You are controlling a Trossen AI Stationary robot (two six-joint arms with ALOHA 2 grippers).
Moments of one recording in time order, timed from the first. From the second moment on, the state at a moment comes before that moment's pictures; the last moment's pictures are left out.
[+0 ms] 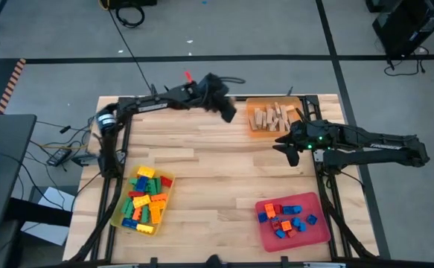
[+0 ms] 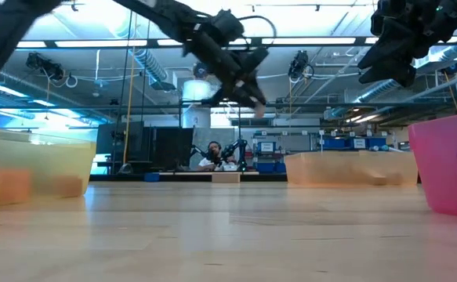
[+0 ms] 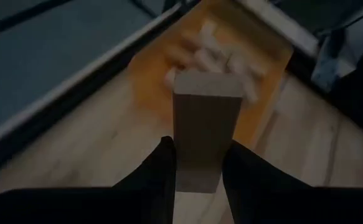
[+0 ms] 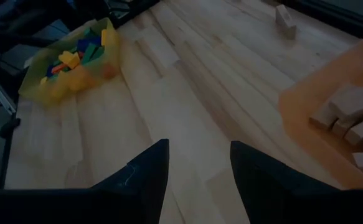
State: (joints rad) left arm 0.43 1.89 1.60 -0.37 0.06 -0.35; right arm -0.15 0.60 0.59 -0.55 0.04 0.47
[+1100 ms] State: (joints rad) left arm 0.40 2.56 2.33 -0.55 0.24 -0.29; right arm -0.15 0.60 0.59 -0.55 0.04 0.48
